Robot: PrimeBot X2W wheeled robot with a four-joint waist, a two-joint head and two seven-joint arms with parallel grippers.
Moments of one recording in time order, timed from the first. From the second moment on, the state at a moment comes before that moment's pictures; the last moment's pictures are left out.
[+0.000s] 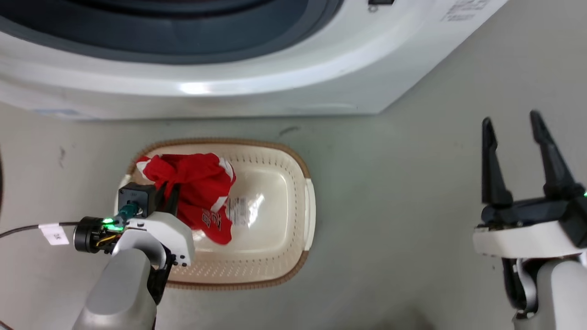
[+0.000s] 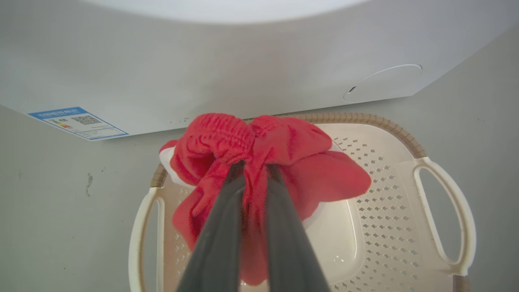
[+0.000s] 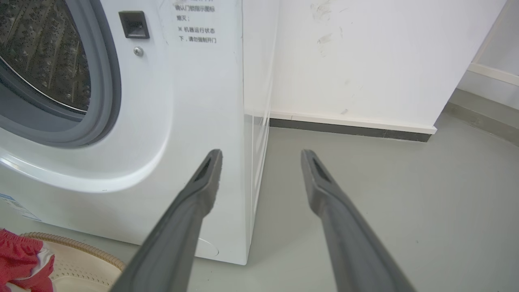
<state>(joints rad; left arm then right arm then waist) -0.51 0.25 -0.25 0.79 -0.26 -0.07 -0.26 -0.20 -0.05 -0.04 -0.07 0.00 0.13 -0.26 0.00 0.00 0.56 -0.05</state>
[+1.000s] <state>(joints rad) -0.70 0.19 -0.19 1.05 -0.21 -0.02 -0.26 -0.26 -0.05 -0.10 -0.12 -0.03 0.13 -0.26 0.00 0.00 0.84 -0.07</state>
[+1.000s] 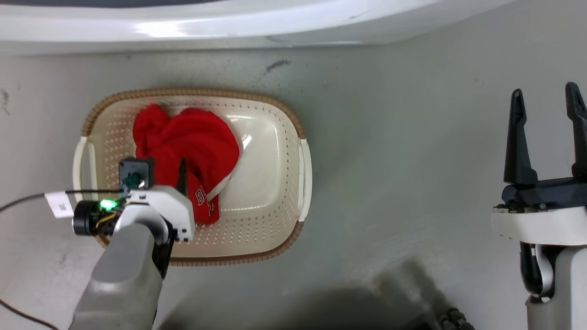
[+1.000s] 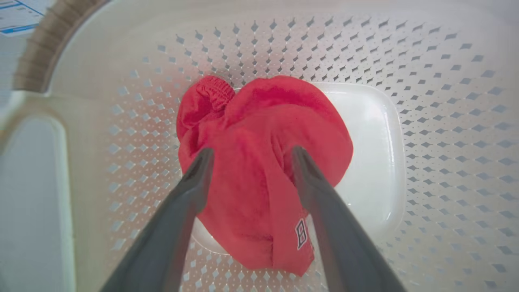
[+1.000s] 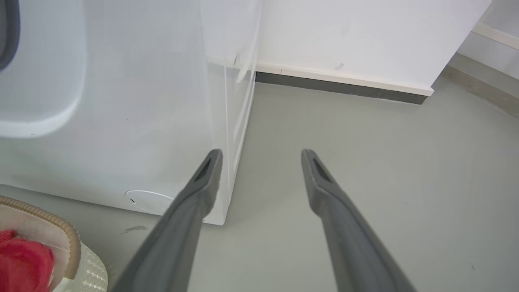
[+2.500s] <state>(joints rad) -0.42 0.33 -0.11 0.37 -0.11 -0.13 -0.21 -0.09 -0.05 -0.01 0.06 0.09 0.13 -0.26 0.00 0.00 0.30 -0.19</state>
